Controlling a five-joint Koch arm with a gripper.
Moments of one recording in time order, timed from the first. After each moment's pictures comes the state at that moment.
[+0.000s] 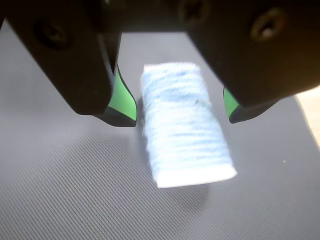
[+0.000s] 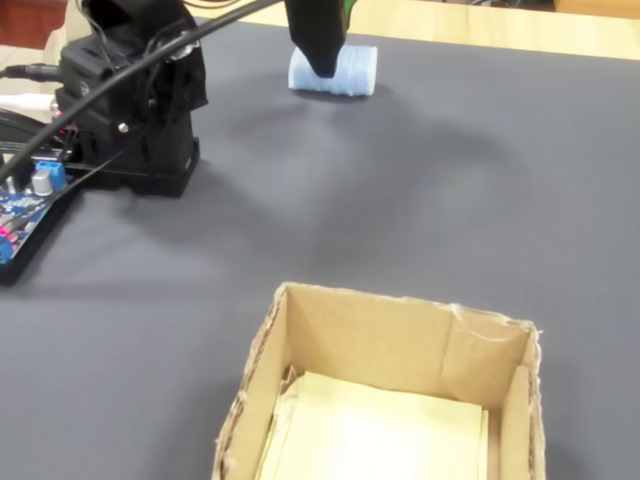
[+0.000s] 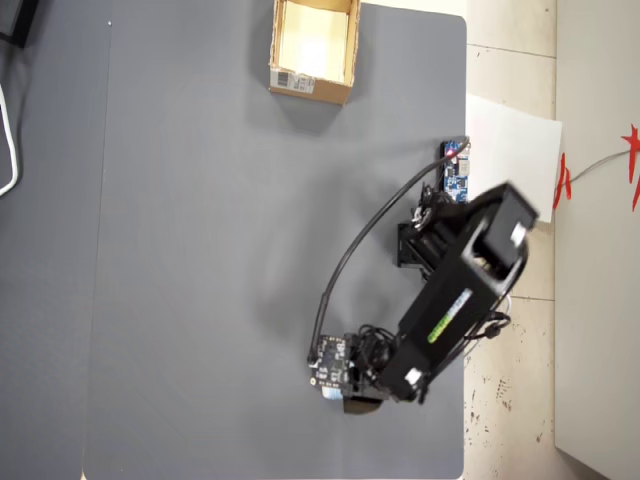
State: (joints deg) arm -53.4 93.8 119.2 50.1 121.6
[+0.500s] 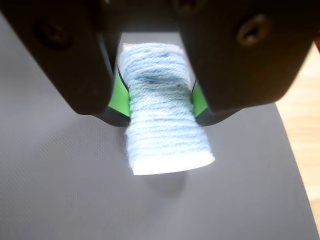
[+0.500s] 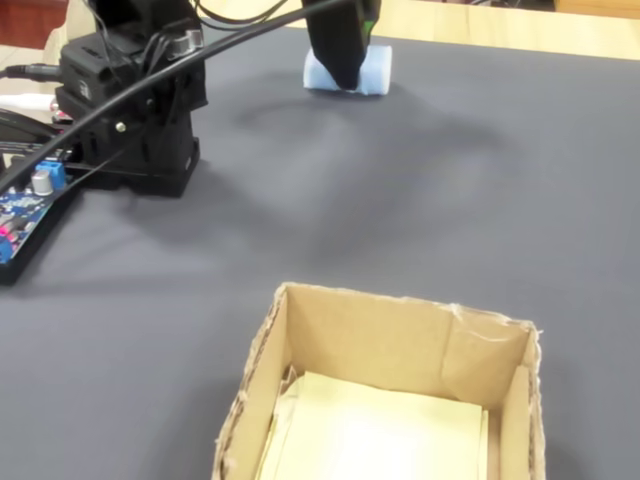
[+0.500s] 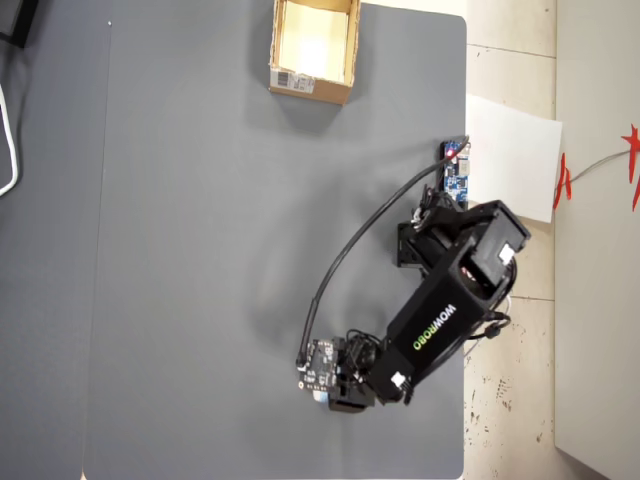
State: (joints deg) arm -50.4 89.7 119.4 38.2 121.6
